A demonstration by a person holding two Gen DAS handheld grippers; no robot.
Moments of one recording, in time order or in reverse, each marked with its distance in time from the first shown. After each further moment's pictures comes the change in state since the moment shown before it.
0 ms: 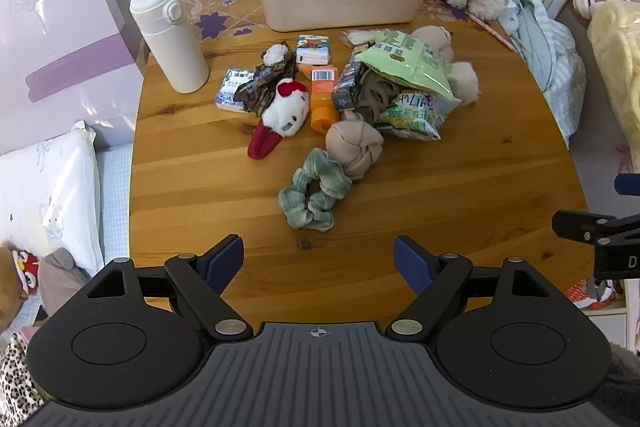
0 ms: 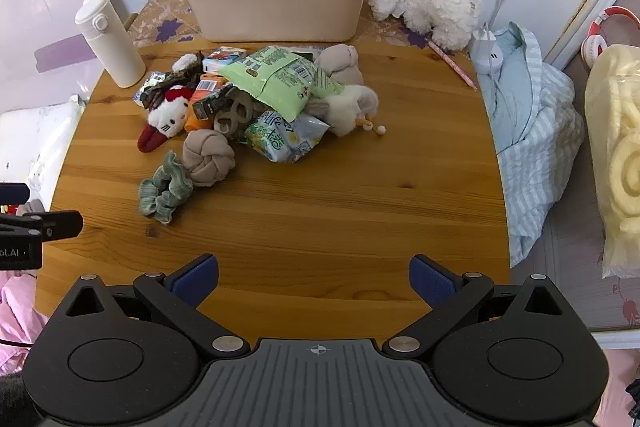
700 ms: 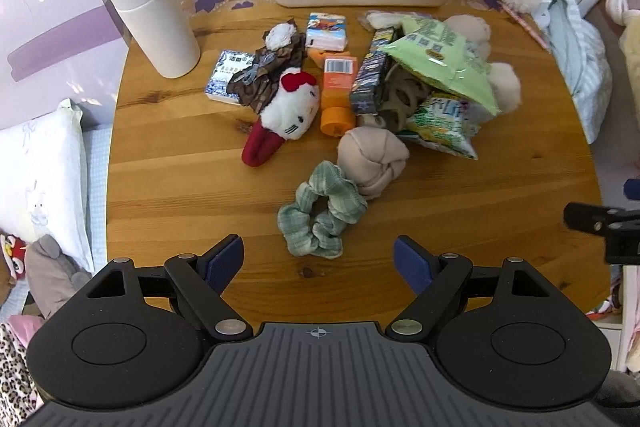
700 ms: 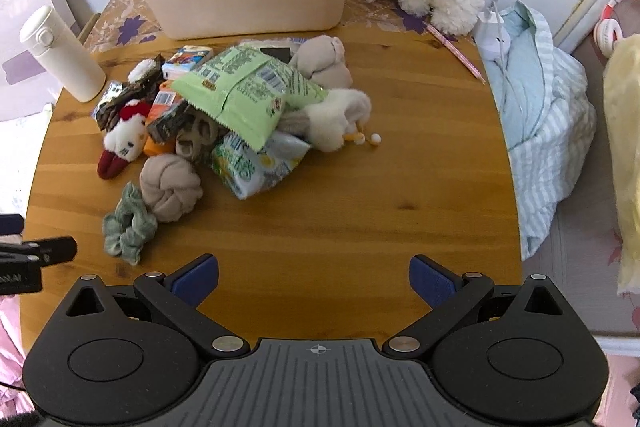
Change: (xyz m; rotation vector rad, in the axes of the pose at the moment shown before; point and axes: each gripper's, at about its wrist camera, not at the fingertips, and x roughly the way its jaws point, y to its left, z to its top) left arm 0.072 0.012 0.044 -0.044 0.102 -0.005; right arm 0.065 -0.018 0.054 0.049 0.069 -0.003
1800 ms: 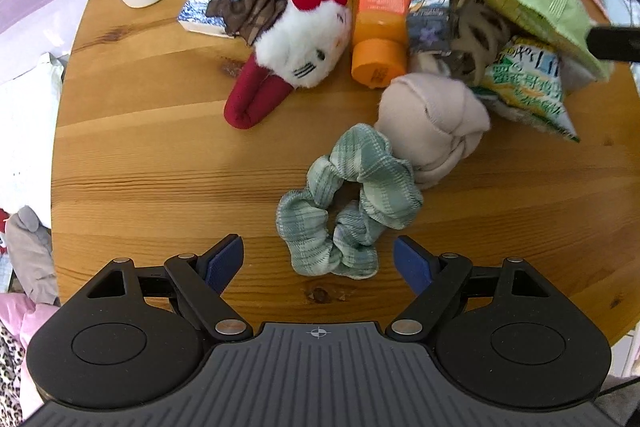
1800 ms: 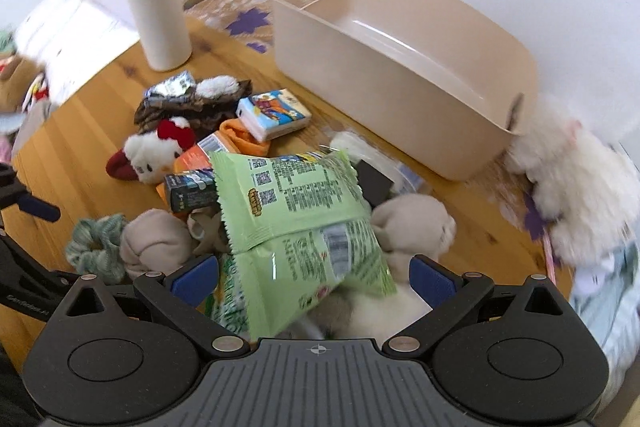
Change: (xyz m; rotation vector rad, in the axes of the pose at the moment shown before) left arm 0.114 0.009 0.002 -0.026 0.129 0.004; right arm 0.078 0.044 0.100 -0.641 -0.159 0.127
